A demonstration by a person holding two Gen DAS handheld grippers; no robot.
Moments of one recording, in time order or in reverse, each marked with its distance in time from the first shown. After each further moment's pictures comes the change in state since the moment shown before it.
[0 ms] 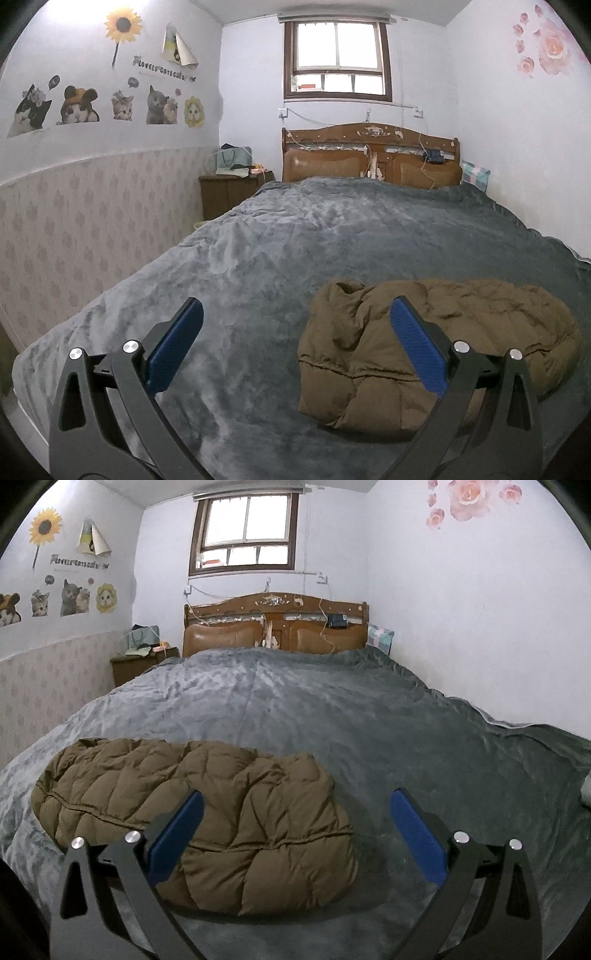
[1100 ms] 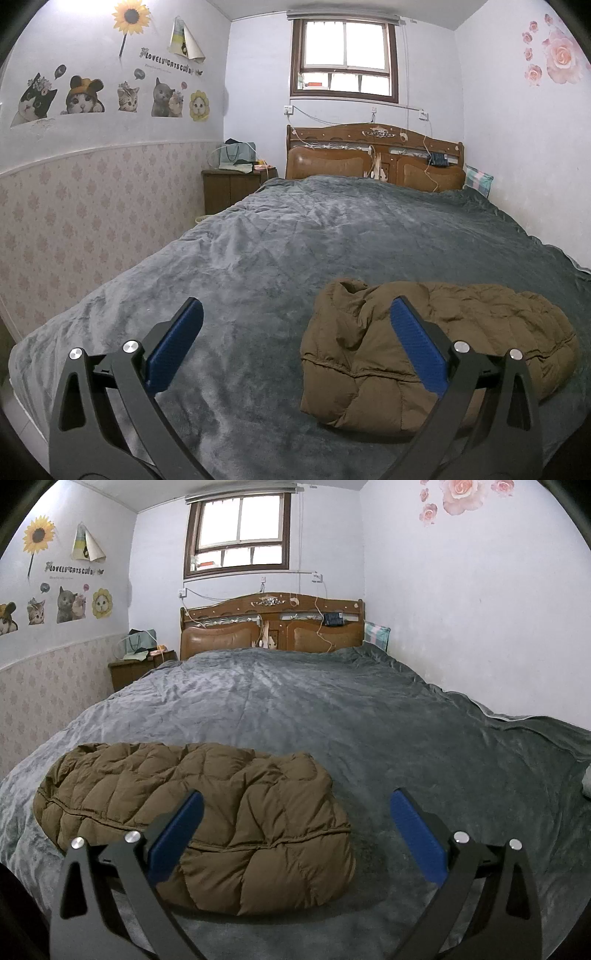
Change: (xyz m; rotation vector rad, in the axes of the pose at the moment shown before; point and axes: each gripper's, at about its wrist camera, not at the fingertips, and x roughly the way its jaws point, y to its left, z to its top) left arm 0.003 0.002 -0.002 -0.038 0.007 0.003; right arm -0.001 -0.004 -0.002 0.025 -0.002 0.000
